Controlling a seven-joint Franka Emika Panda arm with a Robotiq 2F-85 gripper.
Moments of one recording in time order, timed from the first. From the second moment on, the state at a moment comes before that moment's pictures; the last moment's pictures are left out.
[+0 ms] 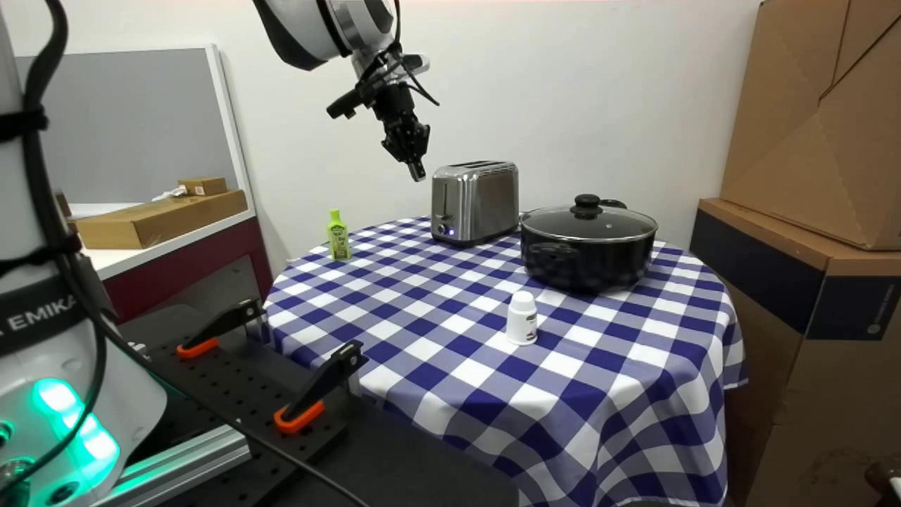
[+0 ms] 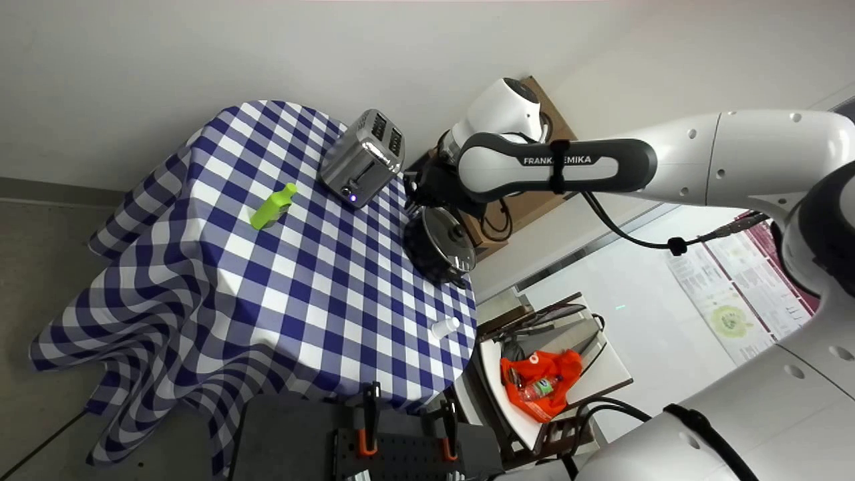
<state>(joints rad) 0.11 0.24 0.09 -2.20 -0.52 2.50 0.74</state>
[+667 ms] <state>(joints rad) 0.20 0.52 -0.05 -2.03 -0.52 2.70 0.66</state>
